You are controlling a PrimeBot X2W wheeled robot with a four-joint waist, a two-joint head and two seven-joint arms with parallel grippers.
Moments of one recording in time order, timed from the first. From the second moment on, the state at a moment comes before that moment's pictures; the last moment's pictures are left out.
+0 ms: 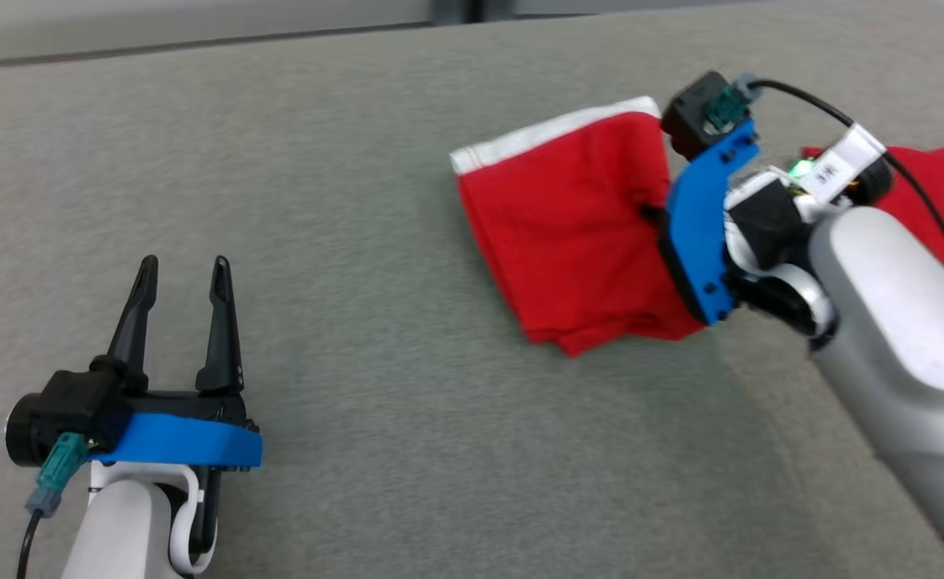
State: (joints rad) left arm -0.24 0.15 -0.05 0.22 -0.24 -0.12 -0.26; right arm -0.88 -0.27 0.49 0.41 0.42 0.13 0.82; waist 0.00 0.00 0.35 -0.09
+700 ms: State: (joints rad) left arm -0.32 0.25 -0.12 0.09 -0.21 -0.12 -0.17; right arm -0.94 -0.73 0.62 0.54 0.41 0.13 0.54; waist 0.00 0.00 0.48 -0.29
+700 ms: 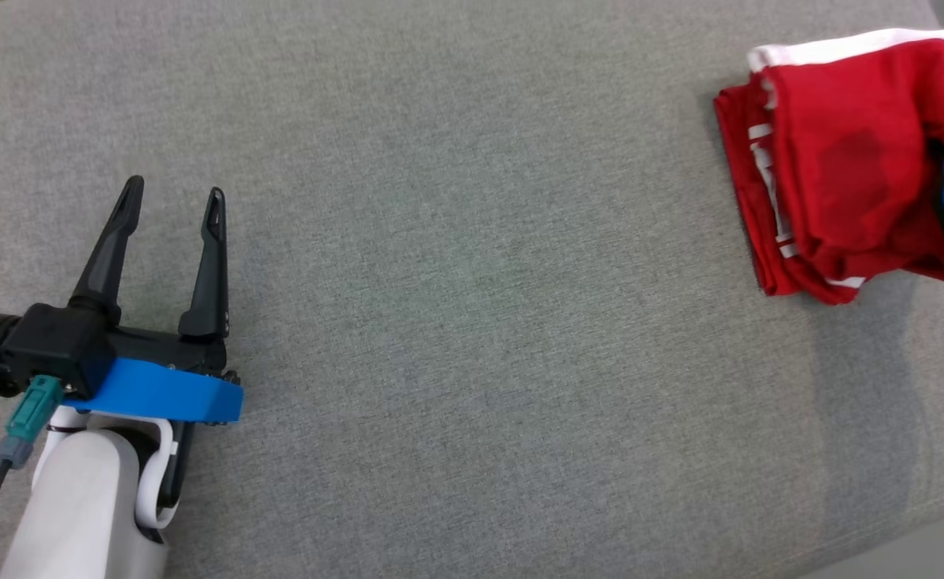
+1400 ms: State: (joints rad) left arm -0.28 0.23 -0.14 0.13 -0.26 -0.11 -0.20; right arm -0.83 -0.50 0.28 0.76 0.22 0.13 0.13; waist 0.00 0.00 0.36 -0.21
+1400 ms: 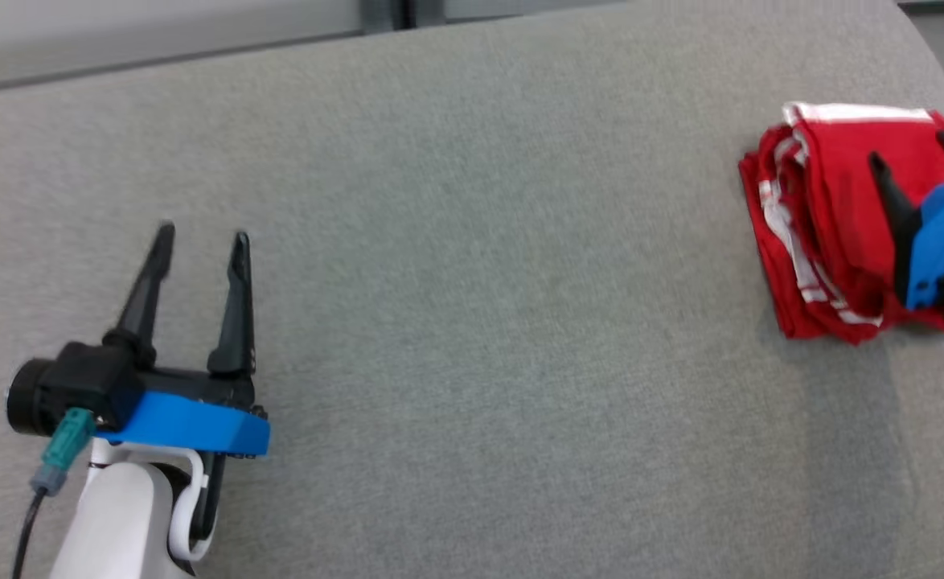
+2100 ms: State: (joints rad) left arm -0.07 0.16 -0.10 0.28 -0.33 -0.10 -0.26; right arm -0.13 -0.13 -0.07 0.10 0.16 0.13 -0.02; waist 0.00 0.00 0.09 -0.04
